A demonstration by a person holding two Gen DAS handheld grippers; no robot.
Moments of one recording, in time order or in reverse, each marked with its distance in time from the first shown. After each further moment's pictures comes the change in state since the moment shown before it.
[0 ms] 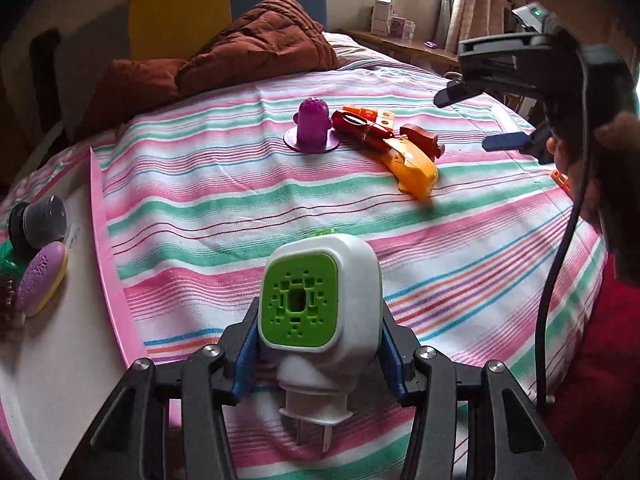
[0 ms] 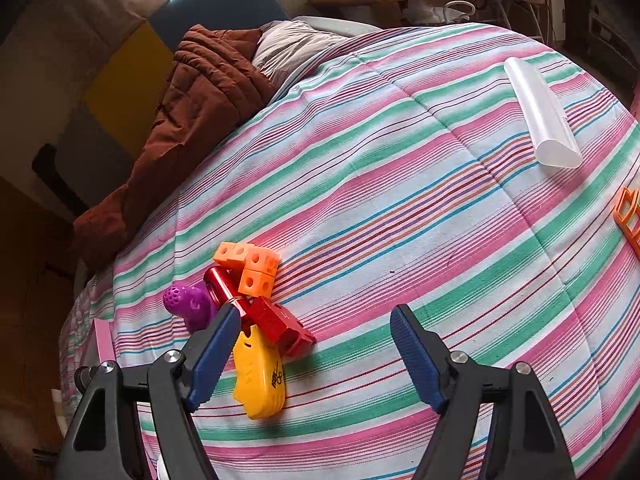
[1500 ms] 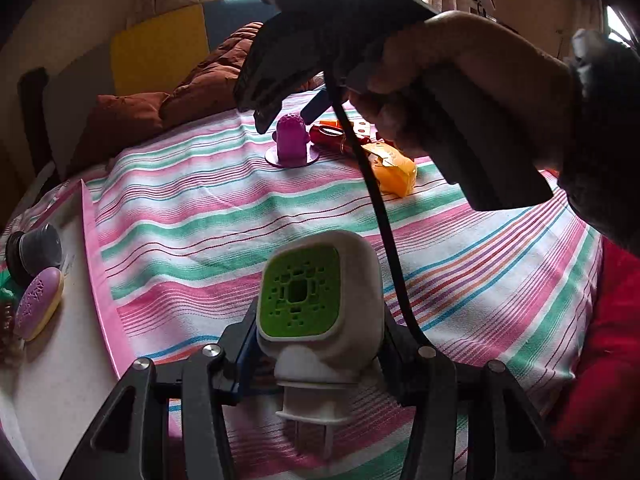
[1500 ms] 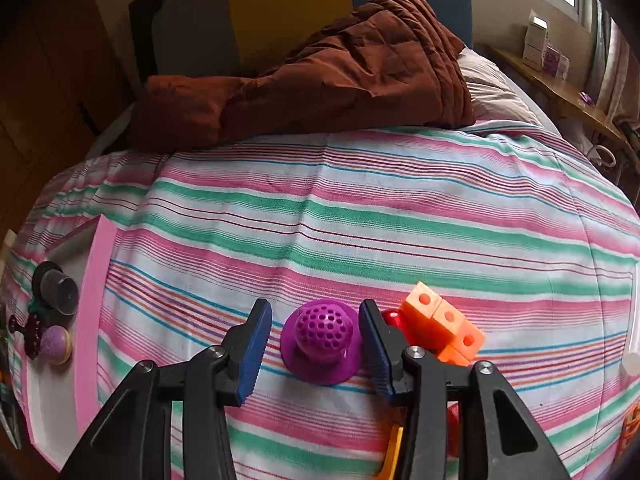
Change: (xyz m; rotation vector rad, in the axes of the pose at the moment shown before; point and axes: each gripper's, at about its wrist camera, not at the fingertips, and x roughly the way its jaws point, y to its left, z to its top) left arm 0.004 0.000 -0.007 0.084 -0.096 -0.023; right arm 0.079 0.158 -0.006 -0.615 0.038 -0.041
